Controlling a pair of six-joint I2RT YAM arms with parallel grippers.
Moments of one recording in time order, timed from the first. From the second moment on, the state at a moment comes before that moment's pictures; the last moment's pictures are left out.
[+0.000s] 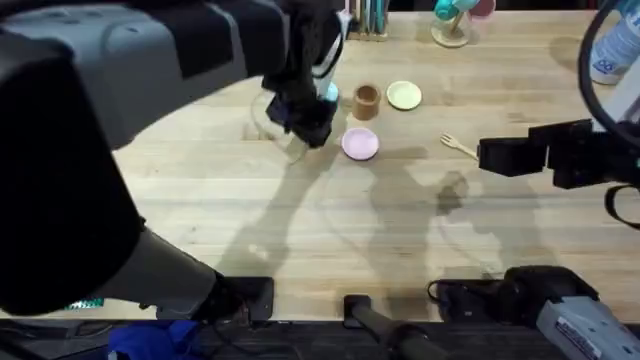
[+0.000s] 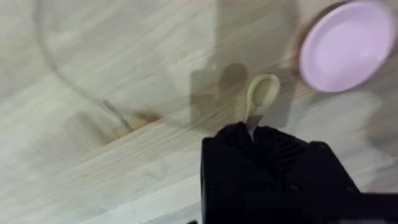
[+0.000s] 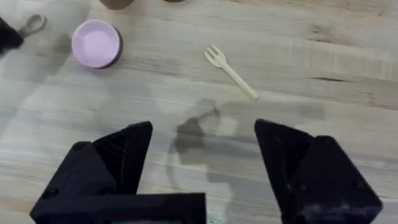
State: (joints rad) left arm -0.47 1.74 1.26 -0.97 0.05 -0.03; right arm 0.00 0.77 0.94 -1.11 -0.10 -0.08
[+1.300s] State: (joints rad) left arm -0.65 1.93 1.42 -0.82 0.11 -0.01; right arm 0.00 0.77 0.94 -1.11 -0.10 -0.08
